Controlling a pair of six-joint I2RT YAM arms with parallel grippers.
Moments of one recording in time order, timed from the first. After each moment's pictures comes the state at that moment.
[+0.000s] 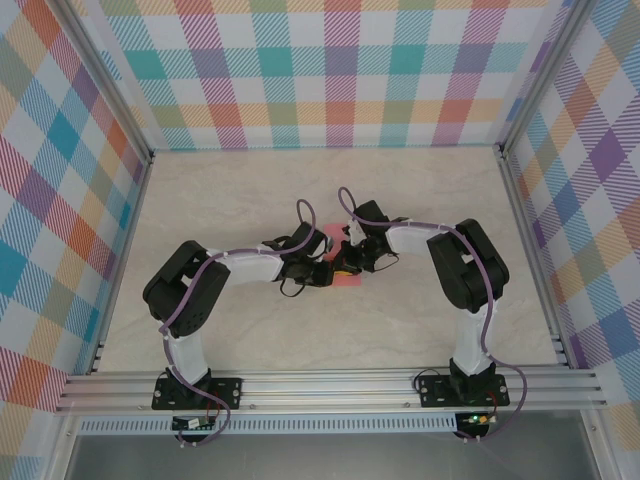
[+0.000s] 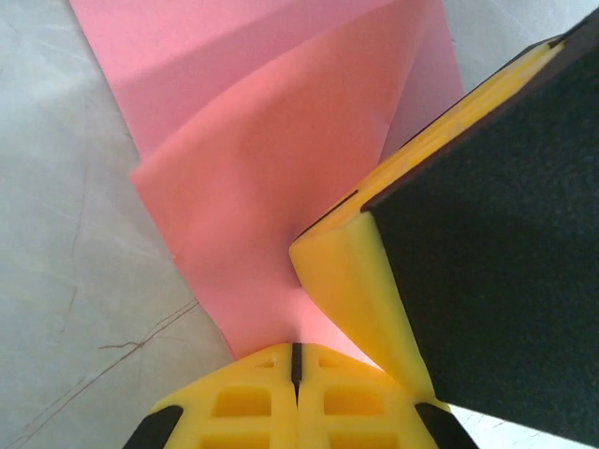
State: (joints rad) left arm -0.70 1.84 1.02 -0.21 0.25 -0.49; right arm 0.53 1.97 1.16 -0.39 -0.58 0.57
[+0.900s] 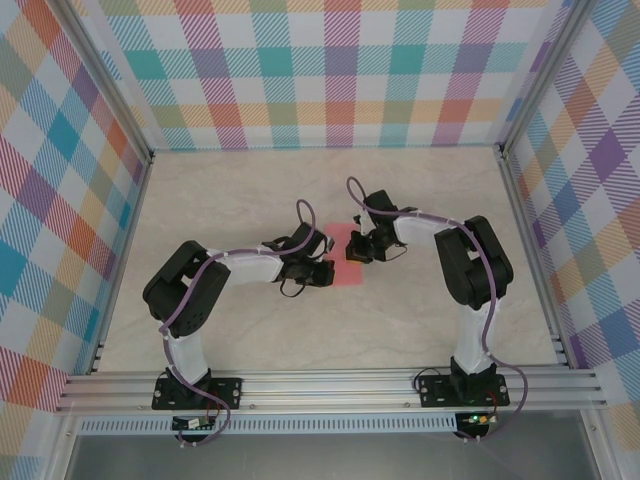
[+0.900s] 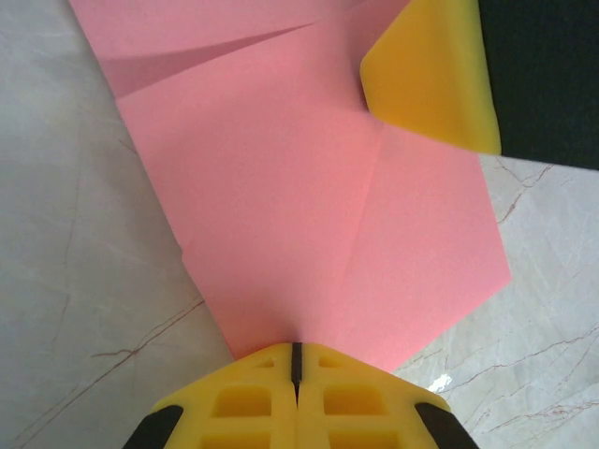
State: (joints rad) left arm -0.70 1.84 1.01 -0.18 0.25 -0.49; right arm 0.44 1.99 1.23 -0.47 -0.48 0.48
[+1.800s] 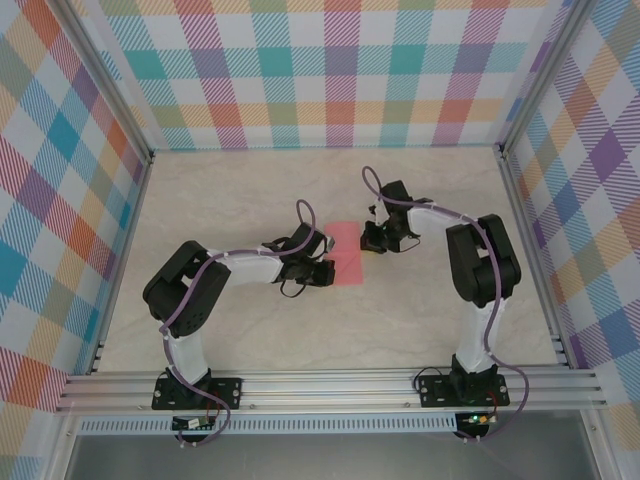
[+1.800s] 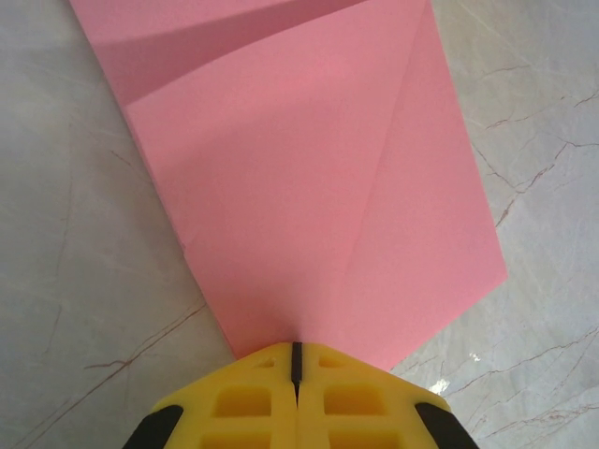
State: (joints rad) left arm -0.70 1.84 1.00 -0.16 0.25 -0.49; right arm 0.36 1.95 1.25 -0.53 -0.44 0.42
